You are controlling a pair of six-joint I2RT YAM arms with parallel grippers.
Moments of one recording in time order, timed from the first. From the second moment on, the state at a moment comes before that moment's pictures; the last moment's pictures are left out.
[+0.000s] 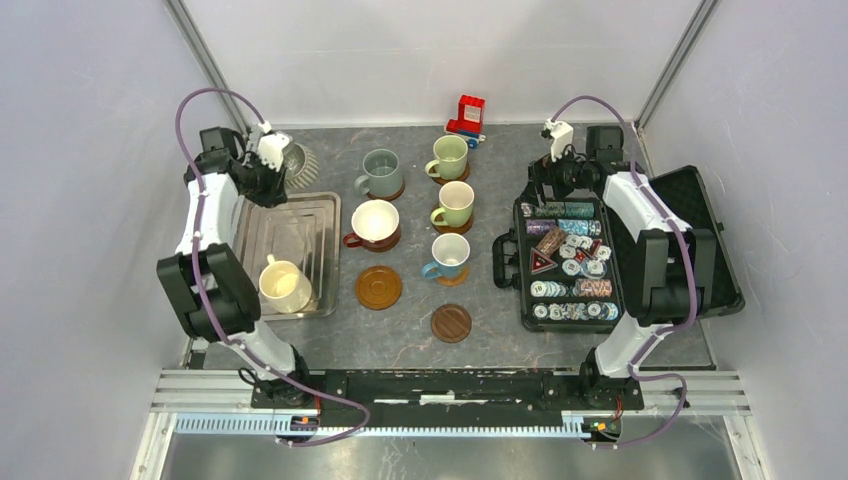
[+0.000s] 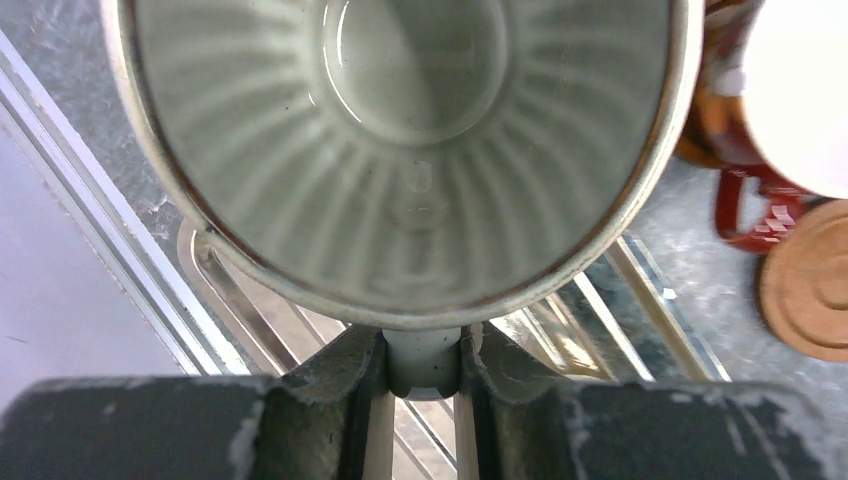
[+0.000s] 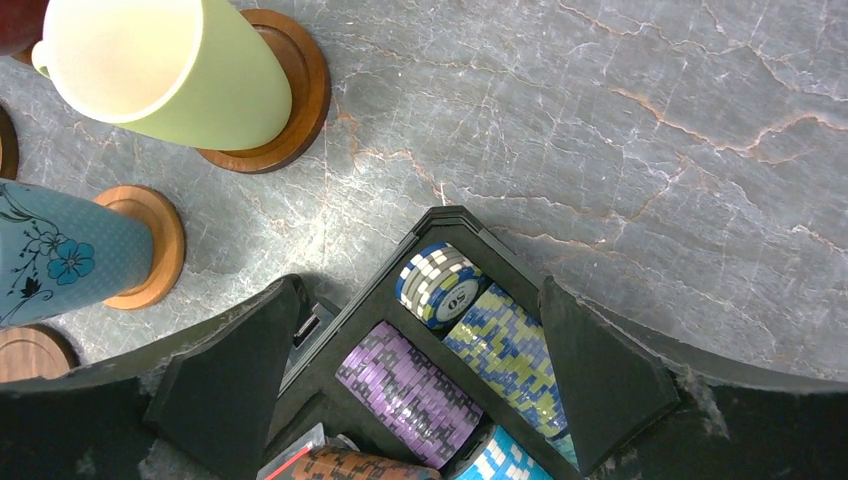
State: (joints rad) left arm 0.29 1.69 1.44 -0.76 0.47 0.75; right arm -0.01 1.74 1.31 -0.41 -0.63 -0.38
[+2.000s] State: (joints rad) left arm -1.20 1.39 0.86 -0.62 -0.08 0.00; right arm -0.05 1.42 1.04 -0.40 -0.55 -0.37
